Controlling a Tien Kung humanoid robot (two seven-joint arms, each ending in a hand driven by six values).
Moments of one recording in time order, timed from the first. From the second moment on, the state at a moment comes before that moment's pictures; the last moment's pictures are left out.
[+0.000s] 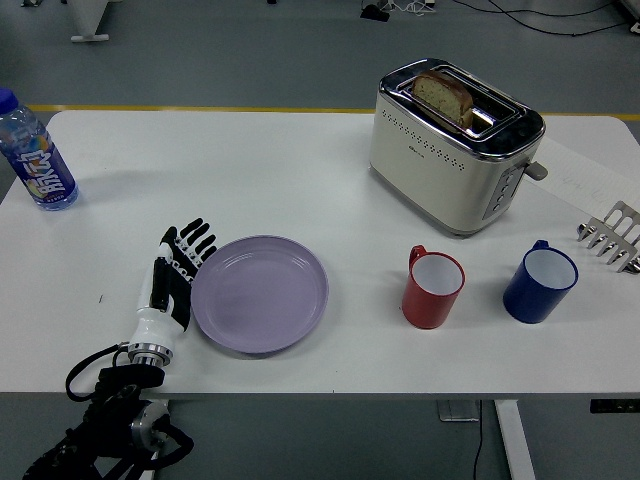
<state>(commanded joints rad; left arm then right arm) -0.17 0.00 -1.12 -1.07 0.77 0.13 -0.48 0.20 -0.08 1.43 0.22 -1.55 -0.12 -0.56</state>
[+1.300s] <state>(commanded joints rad) -0.22 0.00 -0.94 -1.09 0.71 0.12 -0.48 0.20 -0.08 1.43 0.22 -1.56 -0.11 -0.57</state>
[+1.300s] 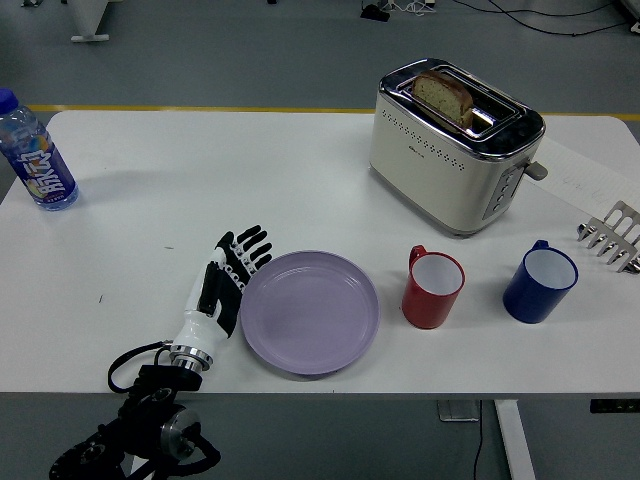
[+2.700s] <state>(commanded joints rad) -0.23 0.00 -1.02 -1.11 0.74 0.14 -0.48 0.20 -0.08 1.43 0.22 -1.55 -0.11 -0.57</state>
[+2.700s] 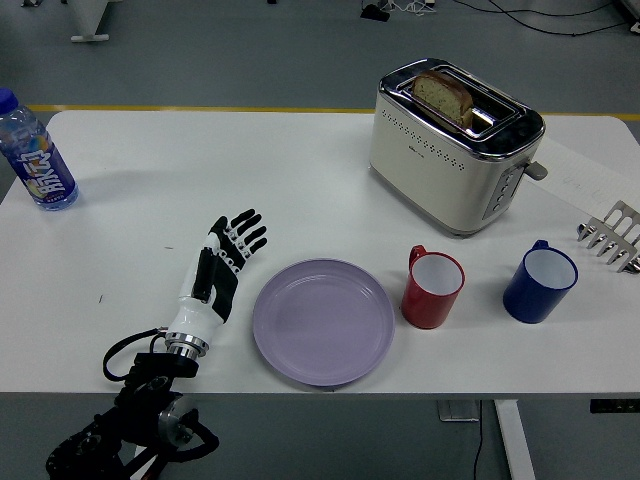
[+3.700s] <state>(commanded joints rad) -0.09 0.17 -1.59 -1.28 0.91 0.13 -0.24 0.19 -0.08 1.42 0.22 -1.53 -0.12 -0.57</state>
